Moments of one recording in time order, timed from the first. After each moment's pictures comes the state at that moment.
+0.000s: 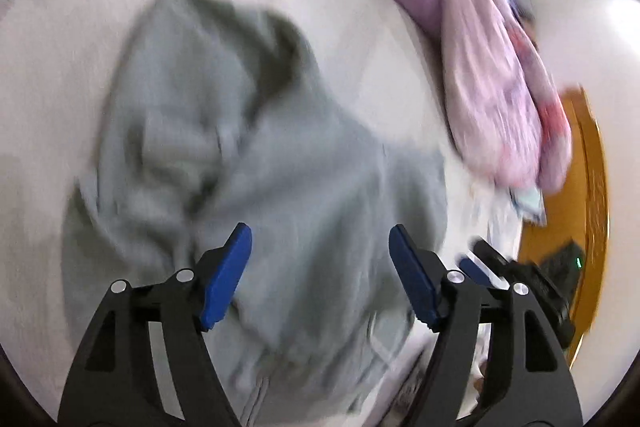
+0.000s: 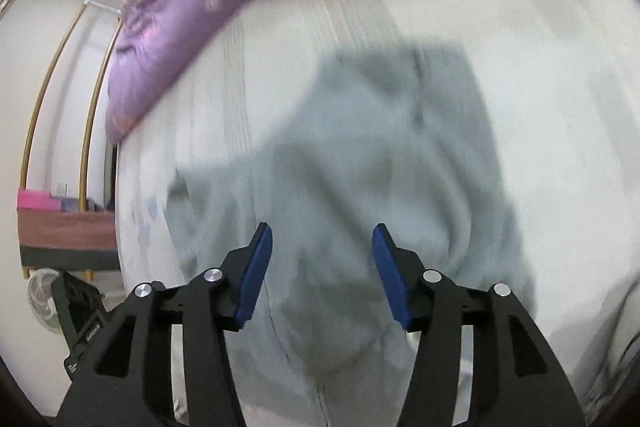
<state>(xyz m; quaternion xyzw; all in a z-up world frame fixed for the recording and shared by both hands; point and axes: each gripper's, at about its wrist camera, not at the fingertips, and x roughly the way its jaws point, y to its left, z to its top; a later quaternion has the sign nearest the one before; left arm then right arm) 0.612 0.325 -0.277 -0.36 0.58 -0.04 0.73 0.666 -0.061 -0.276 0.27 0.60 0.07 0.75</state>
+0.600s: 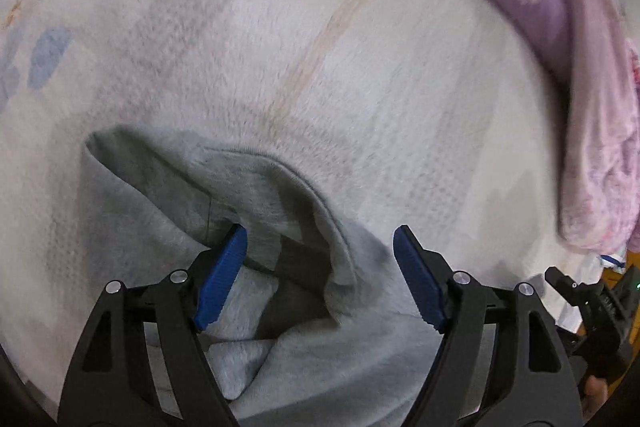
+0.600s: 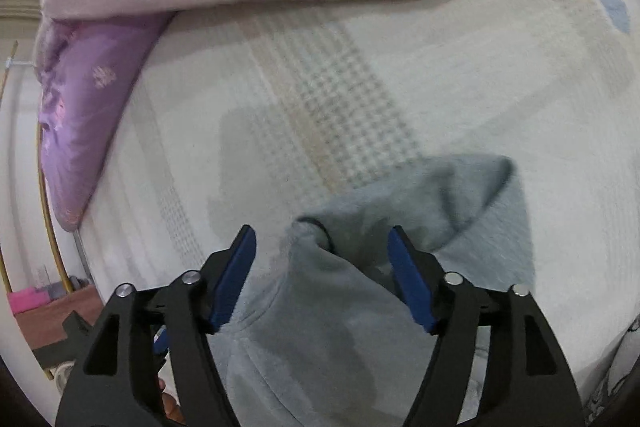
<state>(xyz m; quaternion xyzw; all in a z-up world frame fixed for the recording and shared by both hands) 0.769 0.331 -0.355 -0.26 0.67 0.09 0.69 0.822 -0.045 -0.360 0.29 0.68 -0.04 0.67</state>
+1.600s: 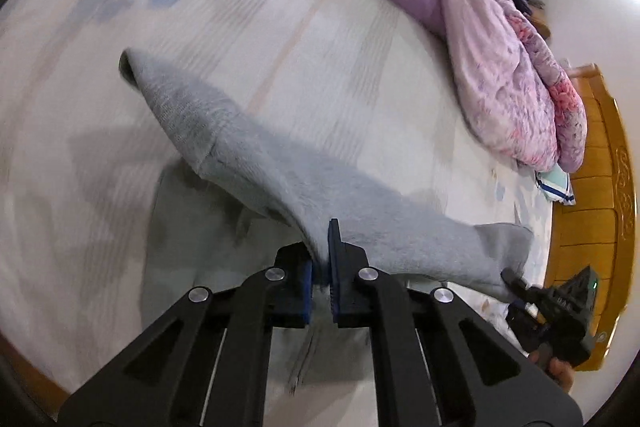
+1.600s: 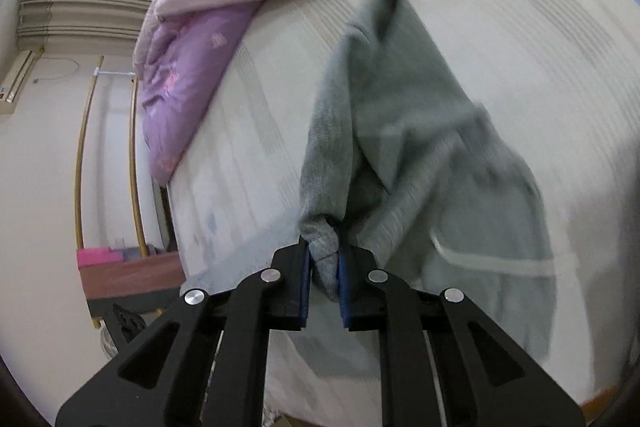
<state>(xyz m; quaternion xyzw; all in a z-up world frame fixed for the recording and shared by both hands) 0.529 0.331 -0.221 -0.30 0.59 -0.02 0.75 0.575 -0.075 -0.263 0.41 0.58 0.07 0.71</state>
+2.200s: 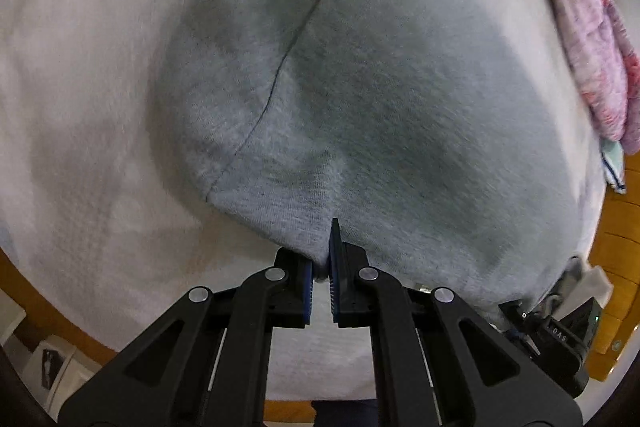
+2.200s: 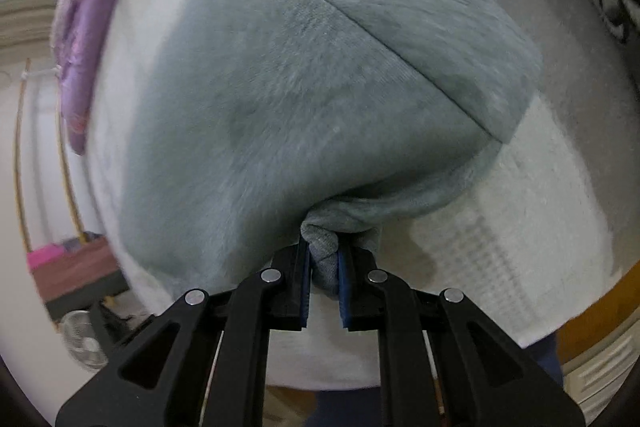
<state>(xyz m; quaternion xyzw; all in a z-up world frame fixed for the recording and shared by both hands) 0.383 0.337 -0.354 -0.29 0.69 0.06 0.66 0.405 -0.073 -0.369 0.39 0.67 -0.04 0.64</state>
